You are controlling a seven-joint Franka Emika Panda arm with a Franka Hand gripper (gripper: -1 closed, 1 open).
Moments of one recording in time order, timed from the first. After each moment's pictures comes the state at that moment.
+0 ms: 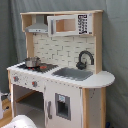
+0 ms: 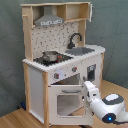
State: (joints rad) arm -0.50 -1.48 1.75 -2.18 -0.15 2.25 0.97
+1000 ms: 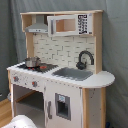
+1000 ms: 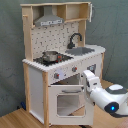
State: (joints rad) arm -0.48 -1.48 1.59 -2.09 -0.15 2.18 0.76
